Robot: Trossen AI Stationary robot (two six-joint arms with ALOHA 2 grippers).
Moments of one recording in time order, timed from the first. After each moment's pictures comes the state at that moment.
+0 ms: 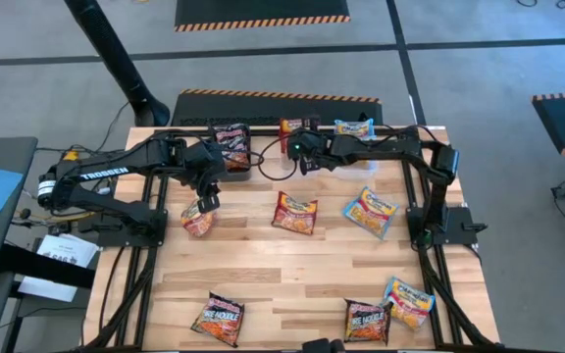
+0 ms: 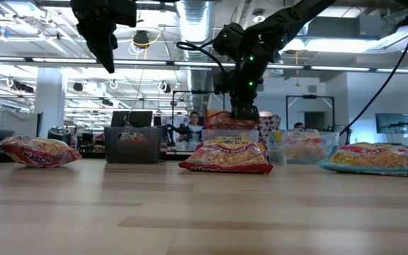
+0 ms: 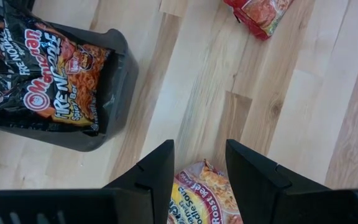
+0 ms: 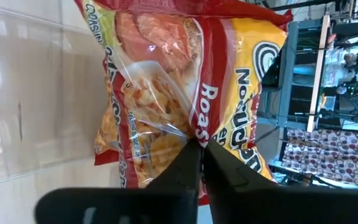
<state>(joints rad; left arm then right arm) 0.25 1.19 1.17 -1.06 -0.11 -0.05 -0.37 1.87 1.33 -0.29 0.70 -0.79</state>
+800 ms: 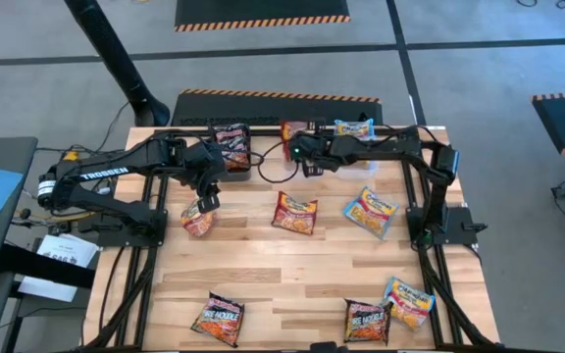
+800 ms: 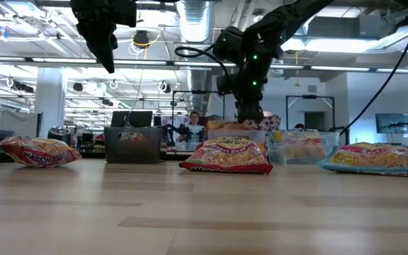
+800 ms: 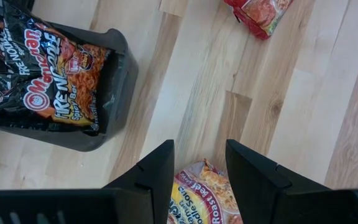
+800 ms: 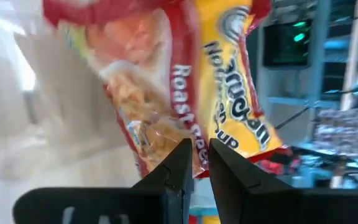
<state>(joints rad) 0.25 1.19 1.17 -1.06 -0.11 -0.05 -0.36 1.87 1.35 -0.45 0.68 -0.60</state>
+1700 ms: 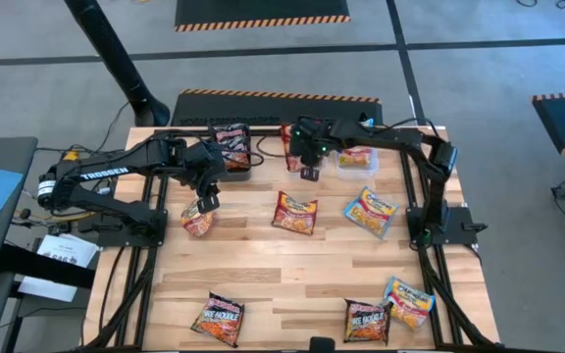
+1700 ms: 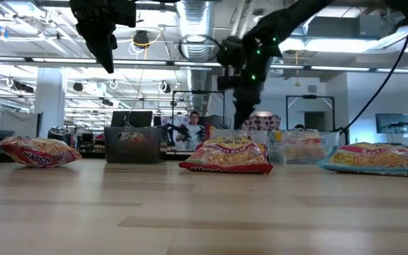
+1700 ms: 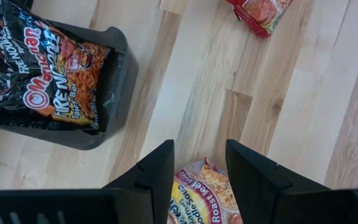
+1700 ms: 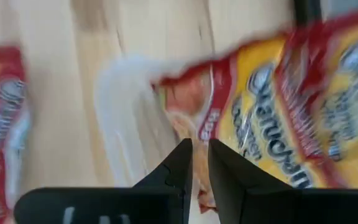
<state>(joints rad) 0.25 1.19 1.17 -1.07 -0.11 -0.05 -0.45 1.90 1.49 -0.69 0.04 -0.34</state>
